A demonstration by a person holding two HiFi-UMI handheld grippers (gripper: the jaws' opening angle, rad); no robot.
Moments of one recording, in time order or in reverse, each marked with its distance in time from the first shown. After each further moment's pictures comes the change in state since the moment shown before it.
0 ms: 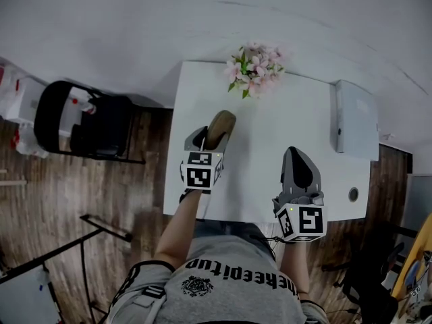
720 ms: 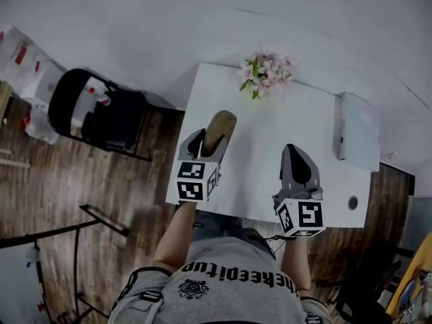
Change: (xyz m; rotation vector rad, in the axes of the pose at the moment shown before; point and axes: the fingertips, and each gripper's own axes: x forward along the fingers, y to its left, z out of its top) left arm -0.088 -0.008 0.026 -0.032 -0.175 0.066; right arm -0.014 0.021 0.013 -0.030 -0.048 0.120
